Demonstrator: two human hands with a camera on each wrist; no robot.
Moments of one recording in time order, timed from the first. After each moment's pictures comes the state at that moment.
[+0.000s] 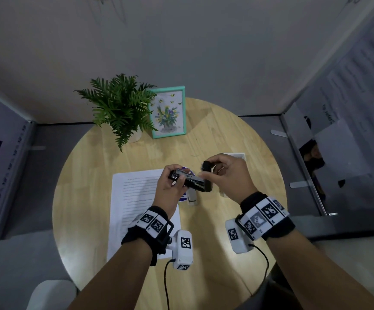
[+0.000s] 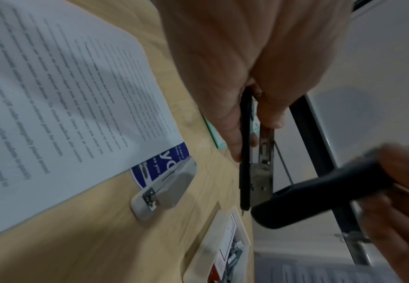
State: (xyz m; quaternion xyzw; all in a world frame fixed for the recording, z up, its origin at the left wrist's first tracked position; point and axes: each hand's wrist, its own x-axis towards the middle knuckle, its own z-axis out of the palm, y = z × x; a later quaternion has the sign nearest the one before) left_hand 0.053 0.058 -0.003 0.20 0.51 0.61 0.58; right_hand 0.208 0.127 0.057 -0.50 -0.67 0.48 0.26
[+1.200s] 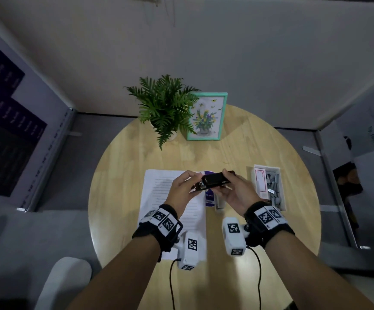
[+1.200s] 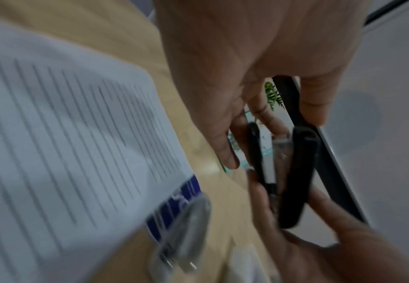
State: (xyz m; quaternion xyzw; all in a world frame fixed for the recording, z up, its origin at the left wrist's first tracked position) left_hand 0.002 0.045 0.015 0.13 0.55 0.56 0.60; right_hand 0.147 0.124 0.015 -0.52 -0.19 0.79 0.26
